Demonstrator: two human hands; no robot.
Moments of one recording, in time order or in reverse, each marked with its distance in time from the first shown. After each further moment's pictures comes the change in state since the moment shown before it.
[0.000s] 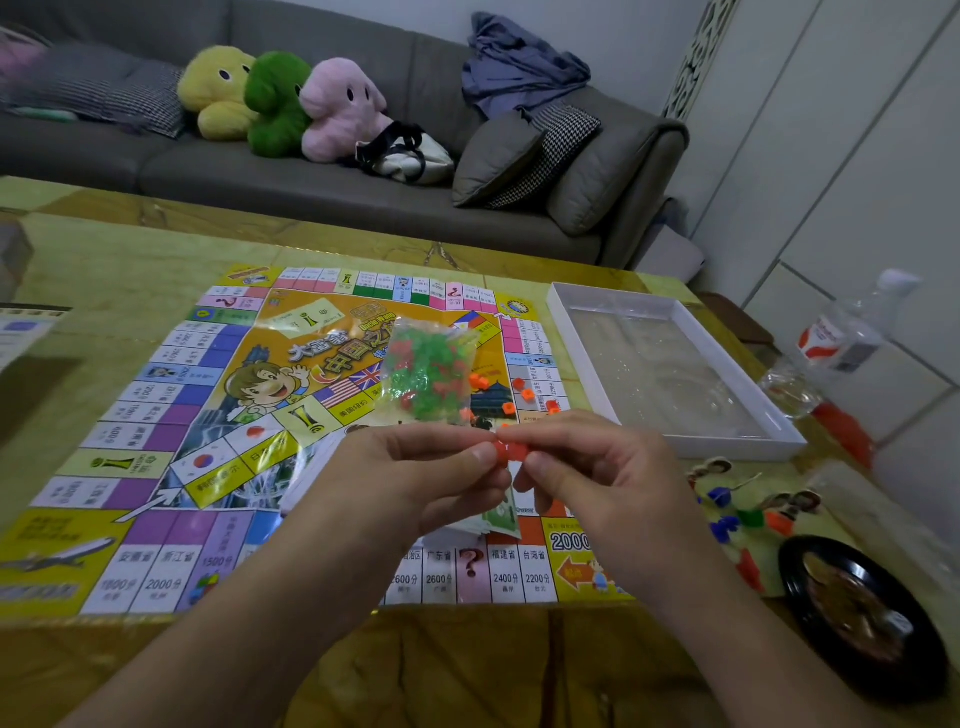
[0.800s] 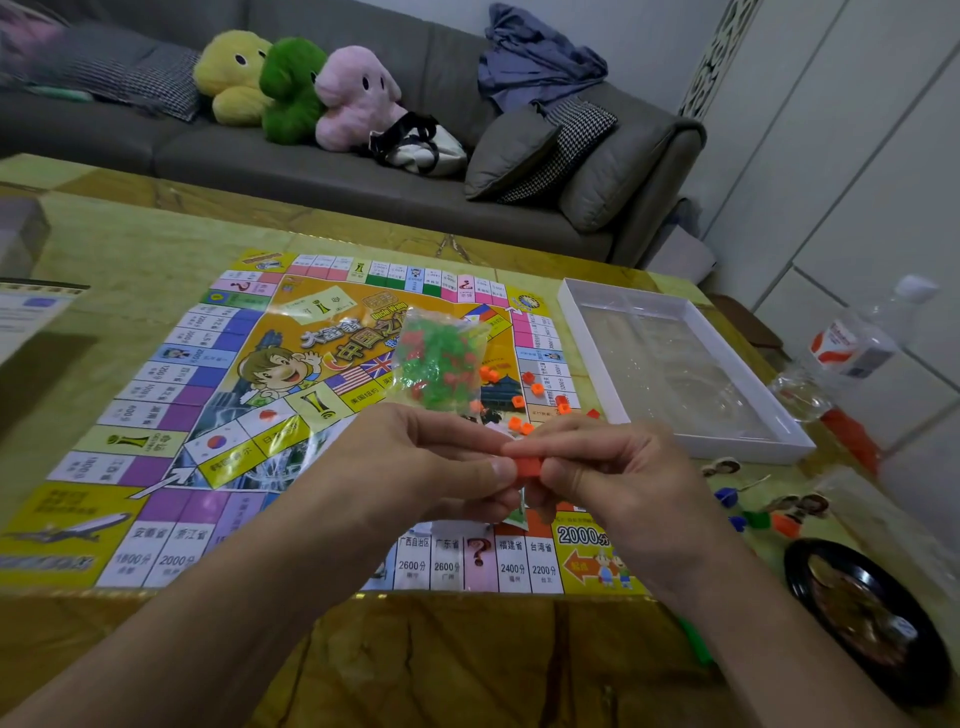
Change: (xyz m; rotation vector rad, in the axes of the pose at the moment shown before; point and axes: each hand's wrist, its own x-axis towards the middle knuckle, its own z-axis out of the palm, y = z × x) left_hand -0.003 0.014 -0.007 0.227 -0.110 -0.029; right_hand 0.004 0.002 -0.004 0.200 -0.104 0.070
